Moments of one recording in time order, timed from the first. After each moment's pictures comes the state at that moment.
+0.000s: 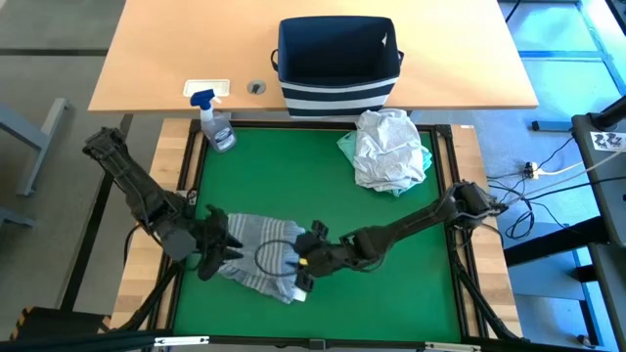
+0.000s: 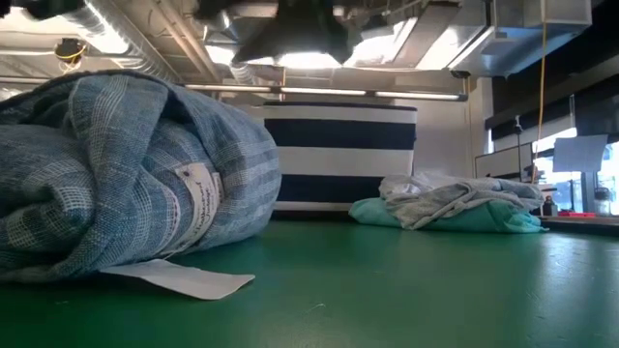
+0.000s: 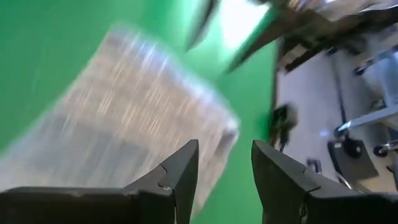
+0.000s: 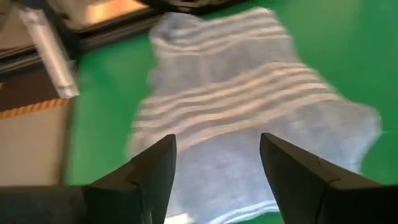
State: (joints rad) left arm -0.75 0.97 0.87 -0.67 -0.44 -1.05; right arm 0.40 1.98 1.58 -0.27 0.37 0.54
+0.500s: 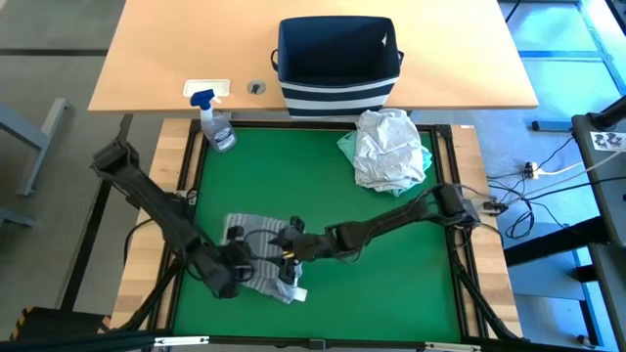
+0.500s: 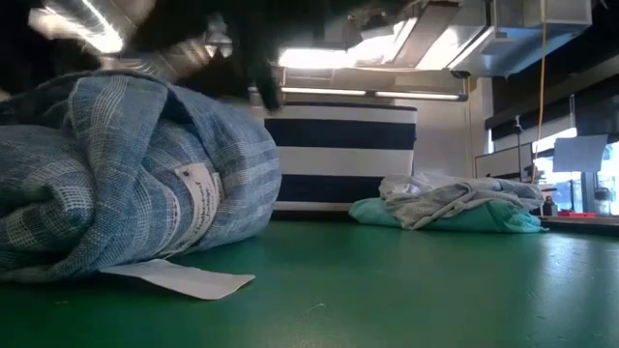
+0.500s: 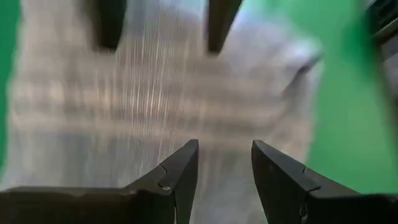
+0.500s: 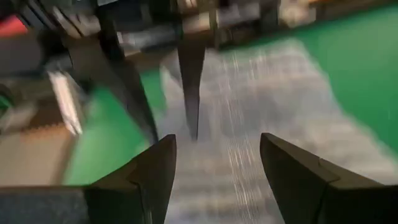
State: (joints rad) left arm -0.75 1.31 0.77 -0.46 -0.46 -0.71; right arm 0.31 2.13 1.58 0.09 0.24 0.40
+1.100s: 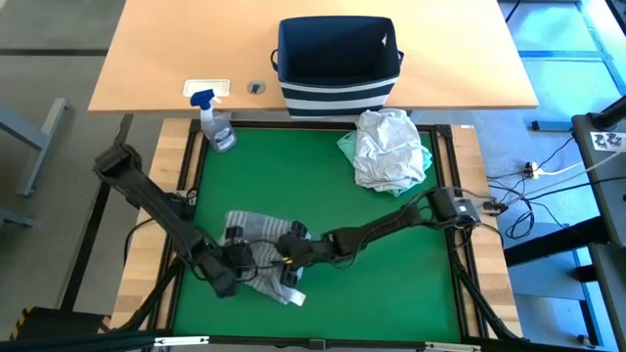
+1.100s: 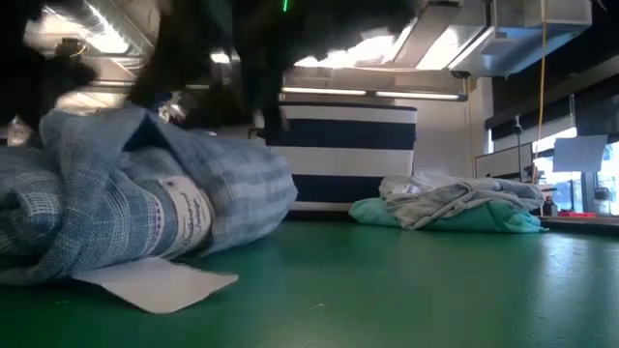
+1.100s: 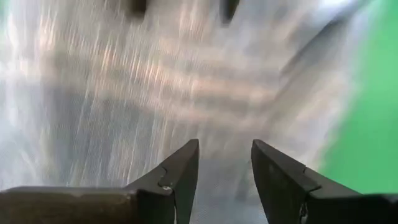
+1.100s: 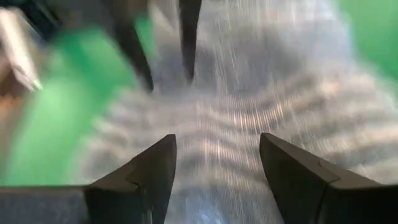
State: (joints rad) left arm -0.74 1.39 0.75 -0.55 -0.37 -0.72; right arm 0.32 2.22 1.58 0.03 0.26 0.39
